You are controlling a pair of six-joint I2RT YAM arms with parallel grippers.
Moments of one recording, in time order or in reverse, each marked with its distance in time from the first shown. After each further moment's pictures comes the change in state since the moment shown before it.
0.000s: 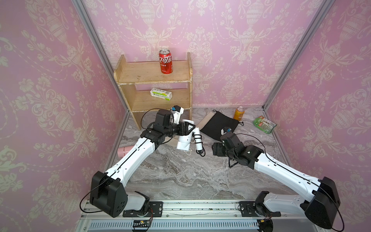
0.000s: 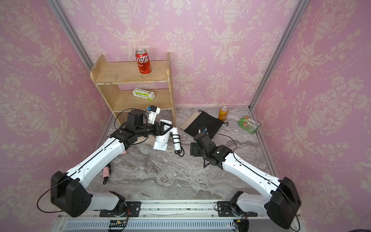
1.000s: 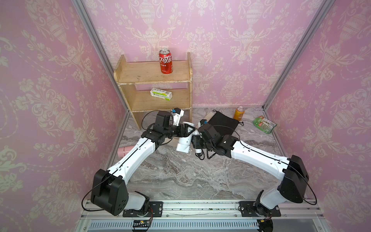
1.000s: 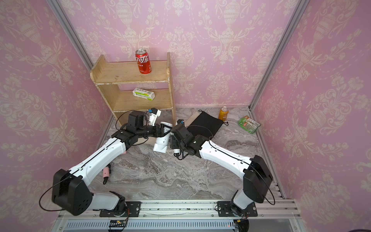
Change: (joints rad) left arm 0.015 0.014 -0.052 0.027 0.064 -0.014; right arm 0.155 0.314 0.337 0.083 -0.034 0.113
